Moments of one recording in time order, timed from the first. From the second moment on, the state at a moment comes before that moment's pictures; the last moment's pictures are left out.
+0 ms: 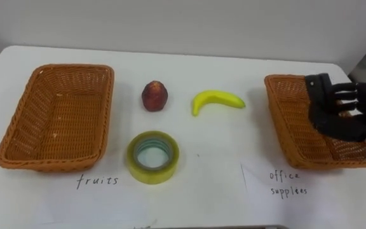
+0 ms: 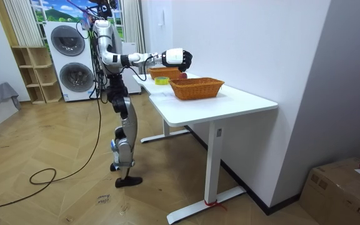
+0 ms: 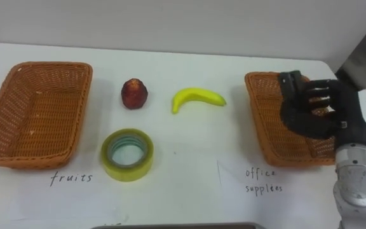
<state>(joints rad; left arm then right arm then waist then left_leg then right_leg) 0.27 0.22 0.11 1.02 0.27 0.09 0.26 0.08 -0.42 -0.22 0.07 -0.13 0.09 -0.06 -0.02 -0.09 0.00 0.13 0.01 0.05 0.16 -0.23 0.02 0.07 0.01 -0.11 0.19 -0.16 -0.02</state>
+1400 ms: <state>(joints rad) 0.26 0.22 0.17 1.00 0.27 0.12 0.26 0.09 -0.42 -0.22 0.07 -0.20 0.15 0.12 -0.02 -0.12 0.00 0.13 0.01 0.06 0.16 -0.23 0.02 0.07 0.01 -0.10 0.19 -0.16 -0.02</state>
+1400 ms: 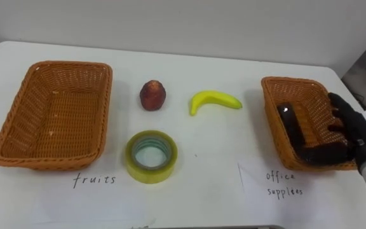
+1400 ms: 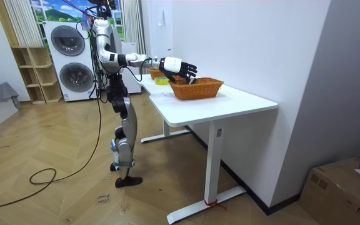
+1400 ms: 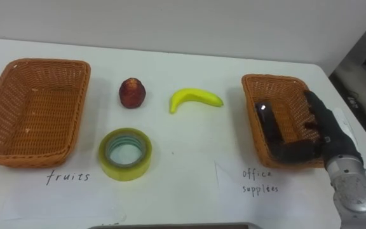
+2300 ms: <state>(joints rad) 0.26 0.22 0.16 1.00 0.27 0.12 0.28 0.08 -0.42 -0.22 0.06 -0.20 0.15 0.09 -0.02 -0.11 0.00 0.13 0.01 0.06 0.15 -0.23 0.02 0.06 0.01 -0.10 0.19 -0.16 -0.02</state>
